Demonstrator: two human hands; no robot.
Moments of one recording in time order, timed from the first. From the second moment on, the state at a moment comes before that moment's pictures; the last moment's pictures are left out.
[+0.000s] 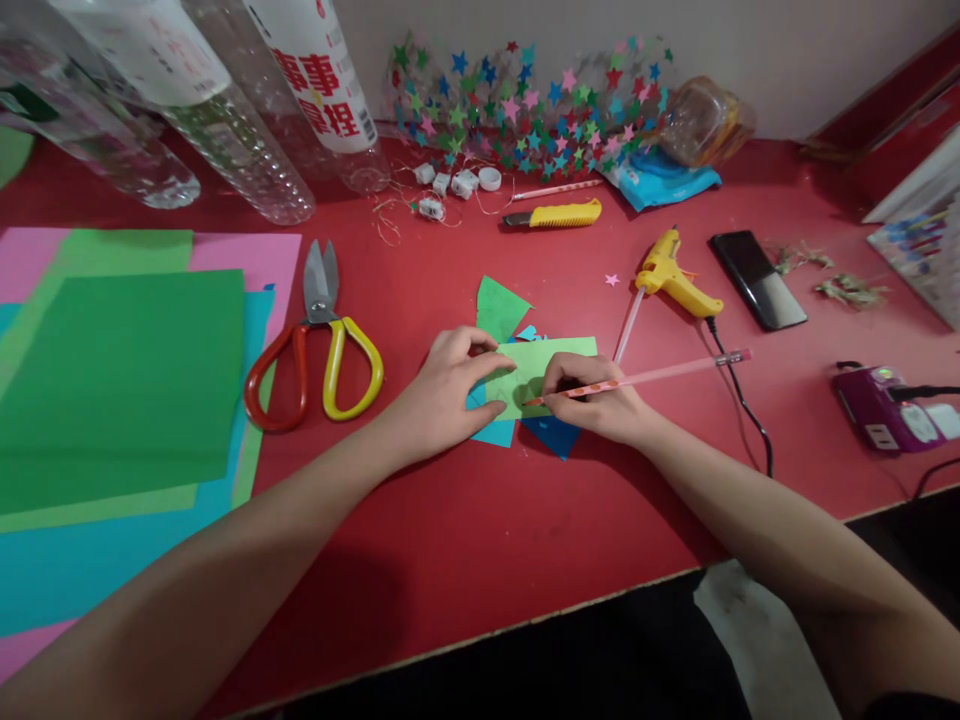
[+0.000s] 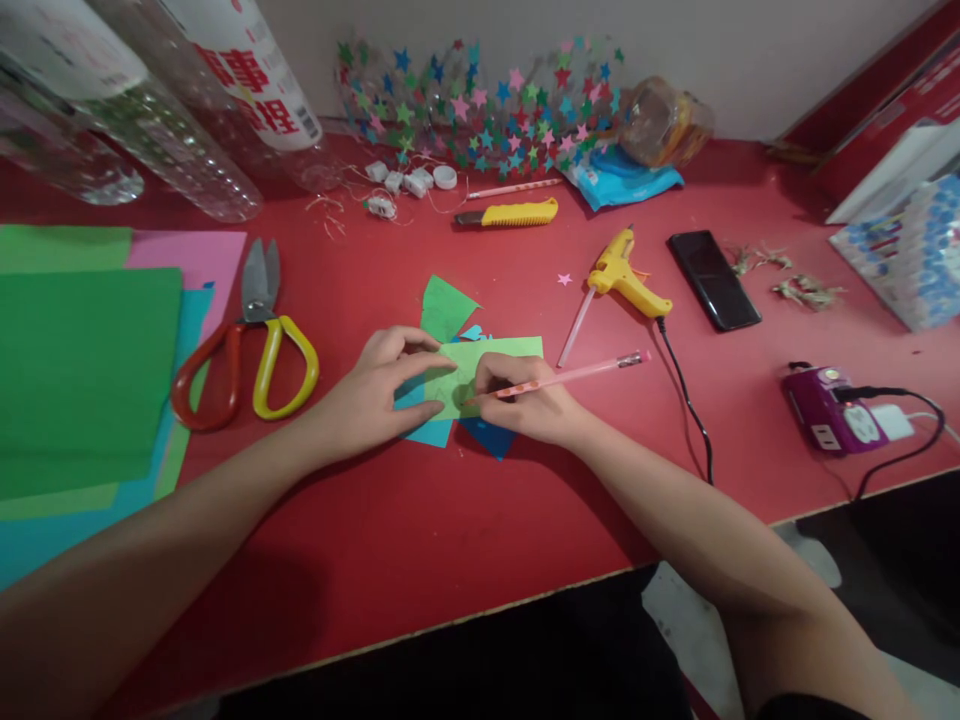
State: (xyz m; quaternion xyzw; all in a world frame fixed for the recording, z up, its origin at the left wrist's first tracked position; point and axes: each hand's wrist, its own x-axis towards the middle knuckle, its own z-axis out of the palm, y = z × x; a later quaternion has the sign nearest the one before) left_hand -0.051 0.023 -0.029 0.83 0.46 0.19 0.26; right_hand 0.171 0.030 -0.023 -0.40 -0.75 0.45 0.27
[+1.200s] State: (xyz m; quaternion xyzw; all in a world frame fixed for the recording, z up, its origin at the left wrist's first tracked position) left_hand -0.051 0.023 -0.029 0.82 0.46 0.19 0.26; right_hand 0.172 0.032 -0.033 -0.38 -0.78 0.39 0.30
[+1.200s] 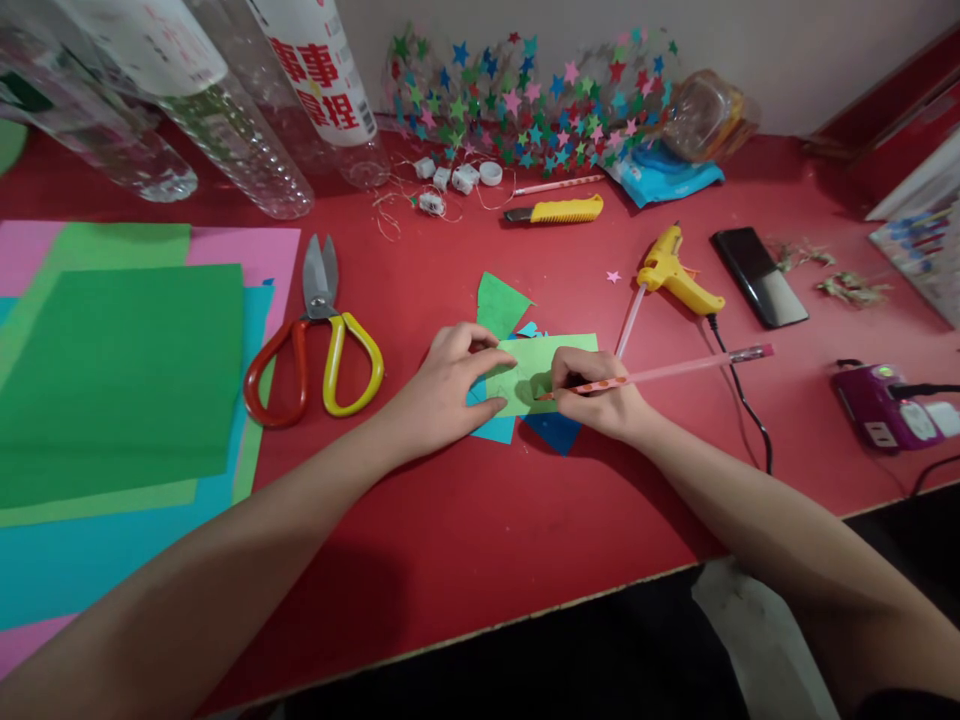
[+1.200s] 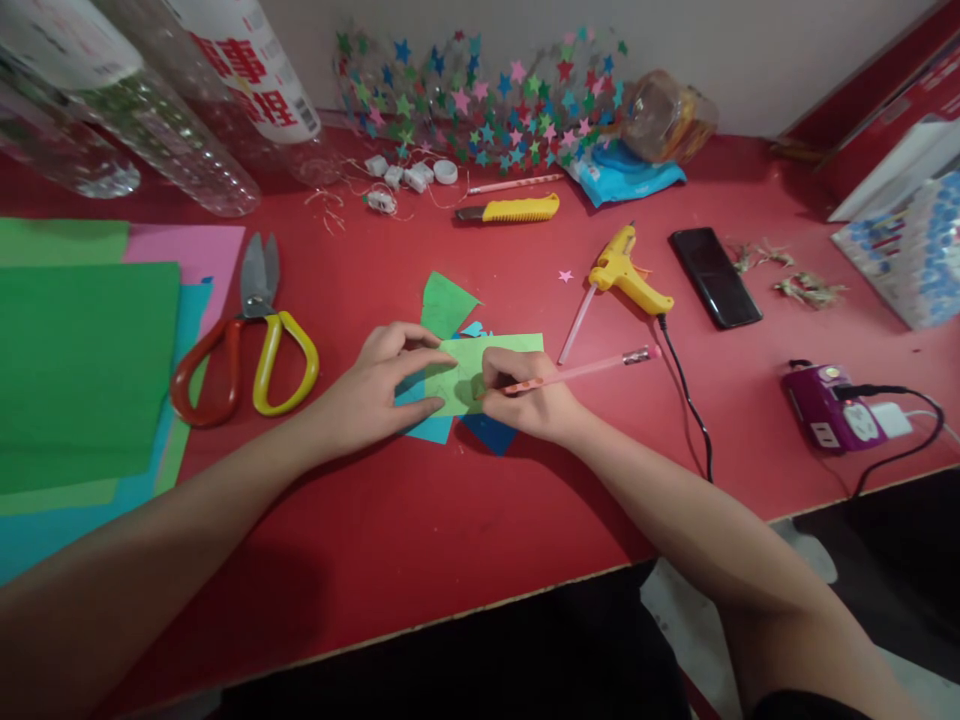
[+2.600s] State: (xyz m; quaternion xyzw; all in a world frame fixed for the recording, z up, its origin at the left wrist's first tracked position) left_hand -0.051 0.023 -0.029 0.83 0.46 0.19 0.26; right_hand 0.166 0.024 -0.031 -0.45 -0.75 0.35 0.33
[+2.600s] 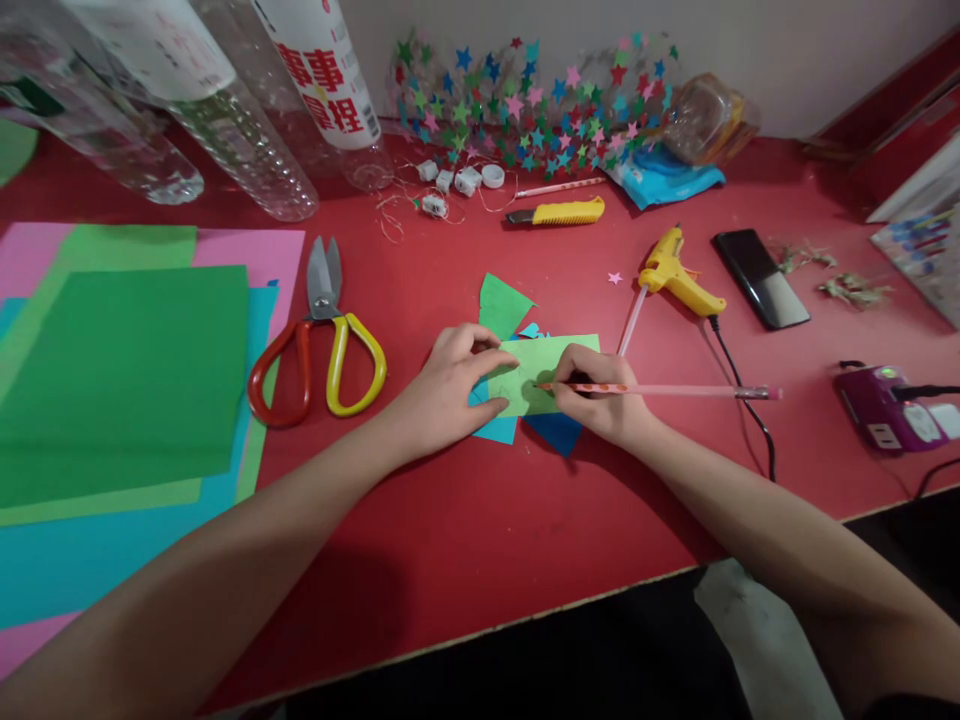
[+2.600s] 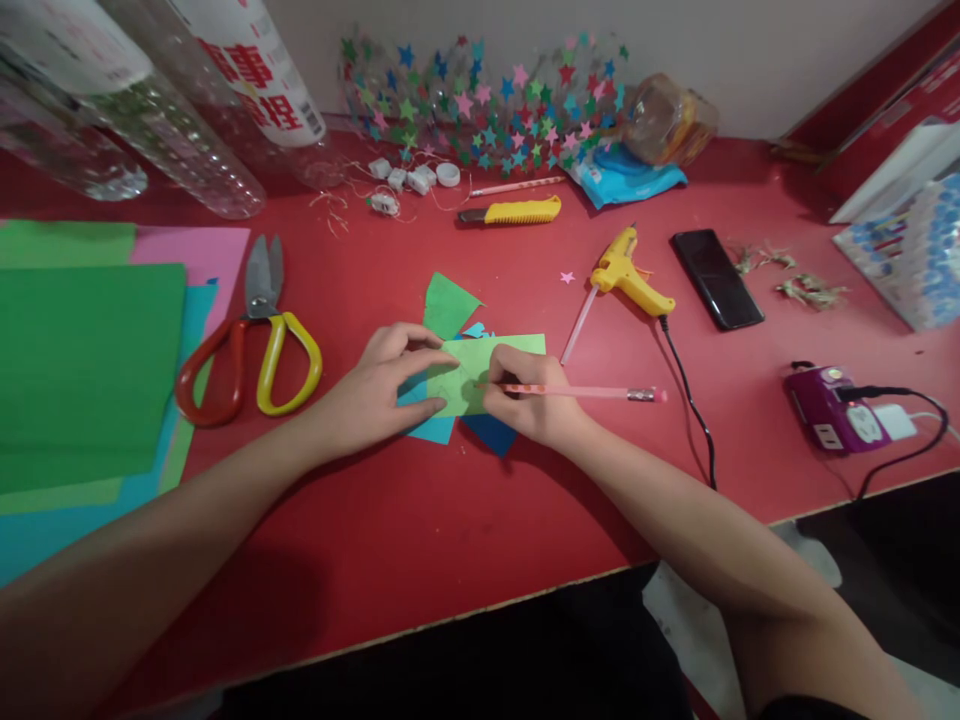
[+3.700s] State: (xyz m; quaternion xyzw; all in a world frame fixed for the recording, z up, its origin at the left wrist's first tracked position) left_hand -0.052 0.024 -0.032 0.82 0.46 0.20 0.27; right_hand 0.167 0.026 -0.025 -0.37 -0.78 0.41 0.30
